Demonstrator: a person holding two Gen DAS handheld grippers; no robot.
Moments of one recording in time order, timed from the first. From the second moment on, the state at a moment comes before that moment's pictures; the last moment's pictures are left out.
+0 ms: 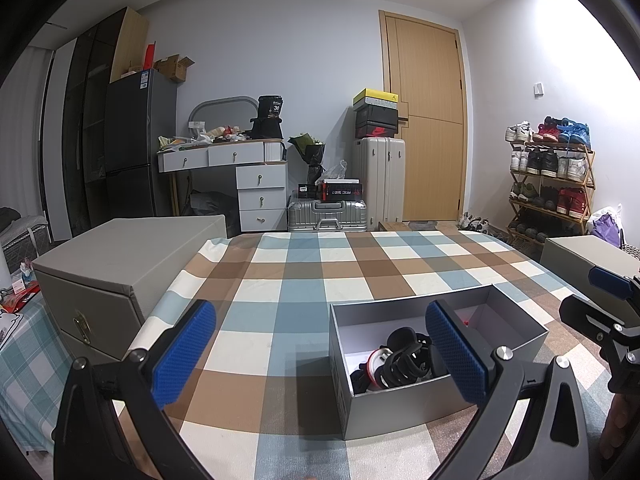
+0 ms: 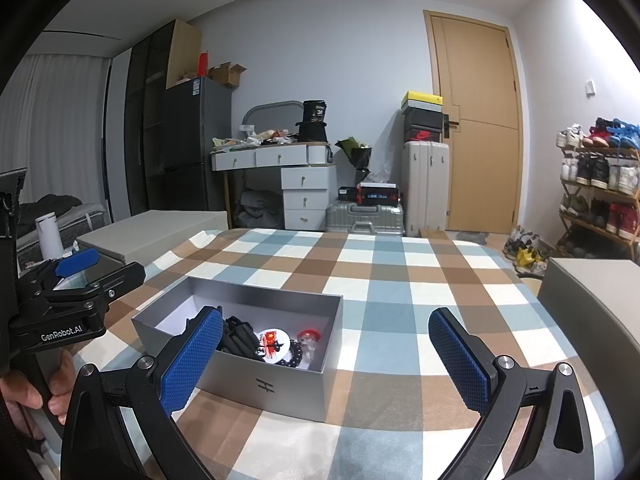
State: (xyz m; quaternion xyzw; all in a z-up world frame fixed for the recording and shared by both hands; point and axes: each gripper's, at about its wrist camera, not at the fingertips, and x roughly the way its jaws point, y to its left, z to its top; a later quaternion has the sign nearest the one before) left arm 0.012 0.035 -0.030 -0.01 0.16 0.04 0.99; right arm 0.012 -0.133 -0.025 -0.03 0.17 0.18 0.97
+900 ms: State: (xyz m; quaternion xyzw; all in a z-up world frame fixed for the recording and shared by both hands) left arm 0.014 0.035 -0.031 -0.01 0.16 0.03 0.99; right arm 0.012 -0.133 -0.025 -0.03 0.17 0.18 0.97
